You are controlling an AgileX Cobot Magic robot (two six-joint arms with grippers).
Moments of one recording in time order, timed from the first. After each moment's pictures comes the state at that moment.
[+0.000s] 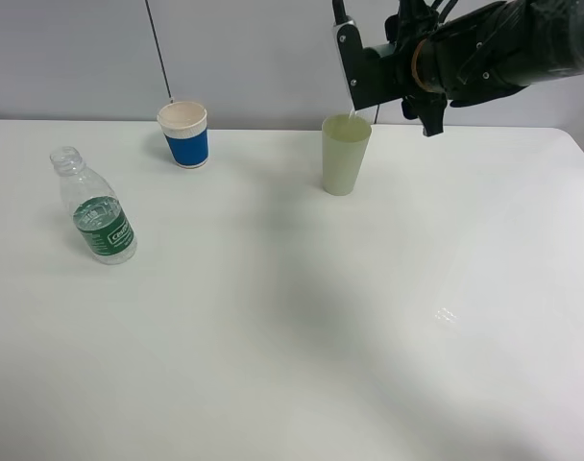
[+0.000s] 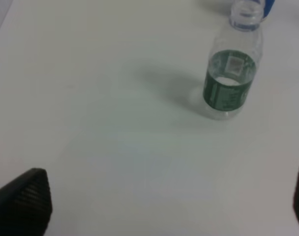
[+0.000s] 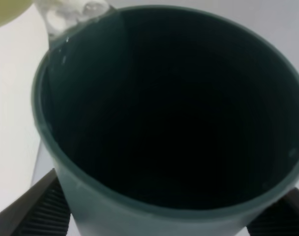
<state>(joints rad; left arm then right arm) 0.01 -0.01 -0.50 0.01 1.05 -0.01 0.47 1.83 -1.17 -1.73 0.43 0.03</state>
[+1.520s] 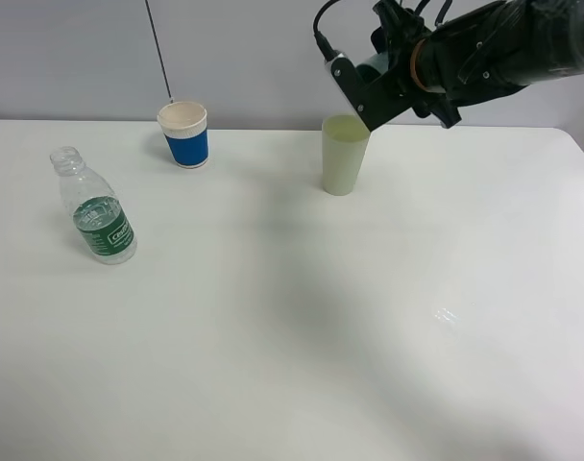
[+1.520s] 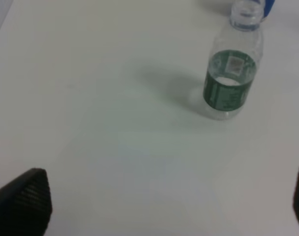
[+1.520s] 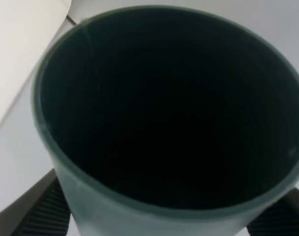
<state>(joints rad) 0.01 -0.01 -0.50 0.01 1.05 -0.01 0.47 1.83 -1.17 -1.73 0.42 -0.25</state>
